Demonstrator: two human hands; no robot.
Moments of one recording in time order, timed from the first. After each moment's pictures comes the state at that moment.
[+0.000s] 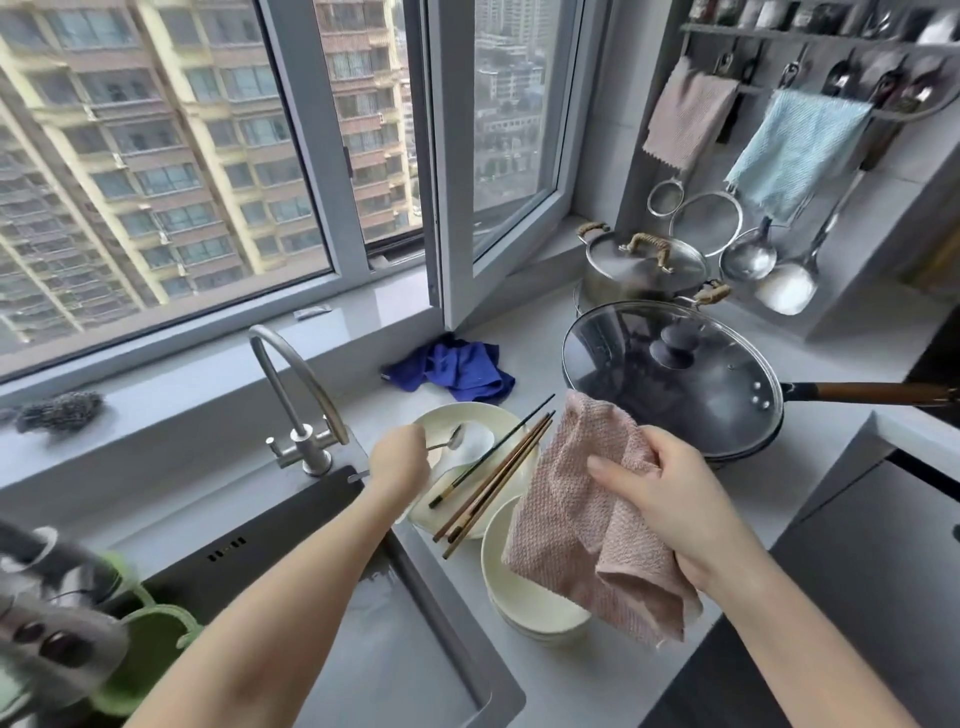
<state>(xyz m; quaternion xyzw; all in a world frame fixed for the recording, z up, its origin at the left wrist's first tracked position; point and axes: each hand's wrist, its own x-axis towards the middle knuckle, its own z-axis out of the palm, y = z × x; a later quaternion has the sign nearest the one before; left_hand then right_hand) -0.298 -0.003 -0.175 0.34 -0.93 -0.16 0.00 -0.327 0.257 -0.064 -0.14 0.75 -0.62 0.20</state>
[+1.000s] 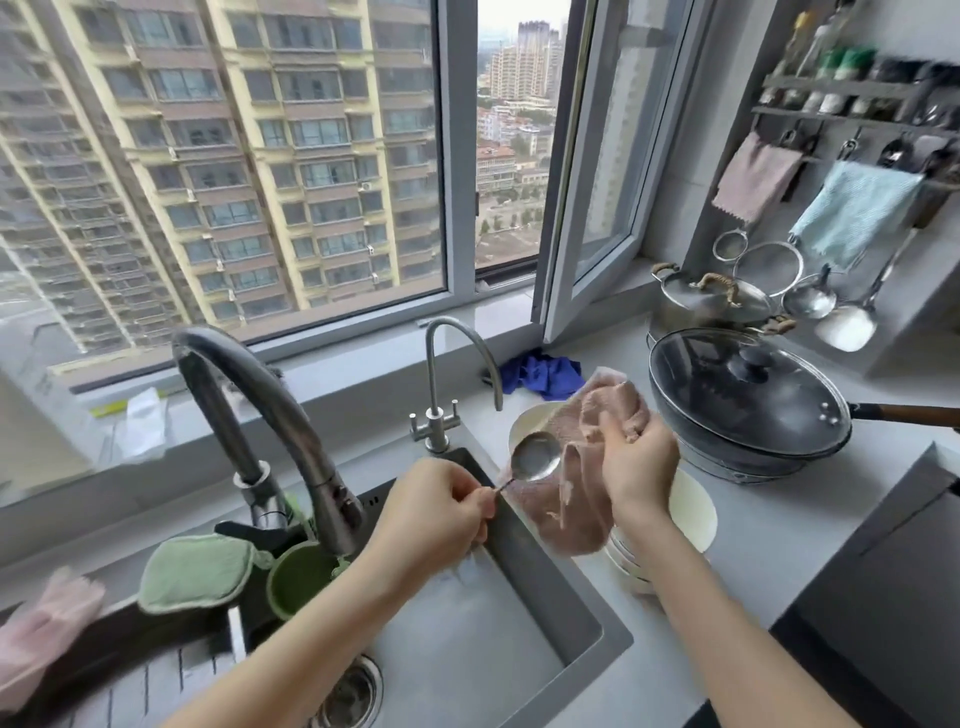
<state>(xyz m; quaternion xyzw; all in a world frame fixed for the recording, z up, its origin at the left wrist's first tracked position) -0.048 0.031 -0.023 0.31 -0.84 -0.44 0.09 -0.202 0.135 -0.059 -0.06 0.79 -0.61 -0.06</state>
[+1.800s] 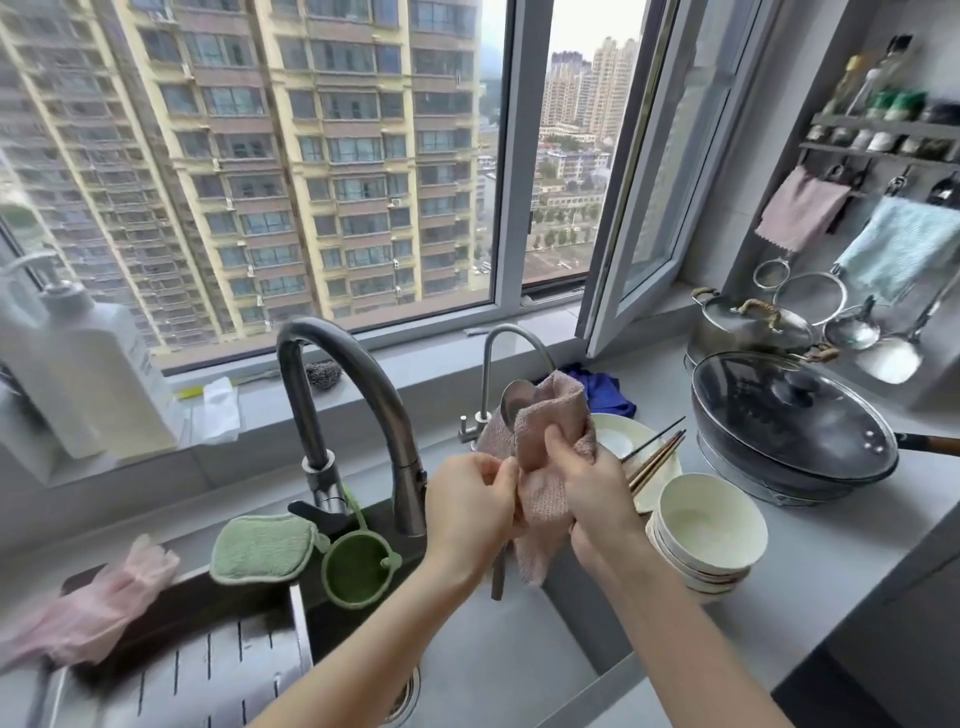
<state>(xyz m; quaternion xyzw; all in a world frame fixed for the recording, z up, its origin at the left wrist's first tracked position) -0.020 0.017 -0.038 0.32 -0.78 -0.47 0.26 -0.101 0.086 -0.038 -0.07 0.57 -0.77 0.28</state>
